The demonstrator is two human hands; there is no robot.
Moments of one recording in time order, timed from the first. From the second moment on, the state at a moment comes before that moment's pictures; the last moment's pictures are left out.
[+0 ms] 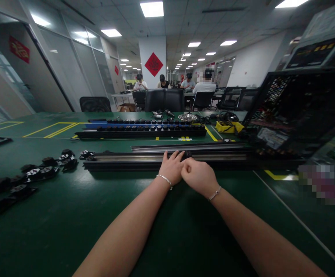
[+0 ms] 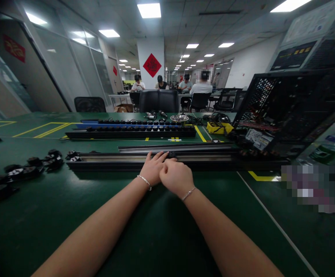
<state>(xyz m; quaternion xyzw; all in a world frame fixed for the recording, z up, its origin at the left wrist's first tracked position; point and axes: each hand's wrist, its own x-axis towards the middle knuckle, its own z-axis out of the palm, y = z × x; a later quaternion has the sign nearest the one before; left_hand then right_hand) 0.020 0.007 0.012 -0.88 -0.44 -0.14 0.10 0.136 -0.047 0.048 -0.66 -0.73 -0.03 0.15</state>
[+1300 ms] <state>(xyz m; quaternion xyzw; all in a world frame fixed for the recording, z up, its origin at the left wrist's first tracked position) 0.001 -0.006 0.015 -0.84 -0.52 -0.13 0.12 0.173 -0.011 0.000 -0.65 -0.72 -0.13 0.20</state>
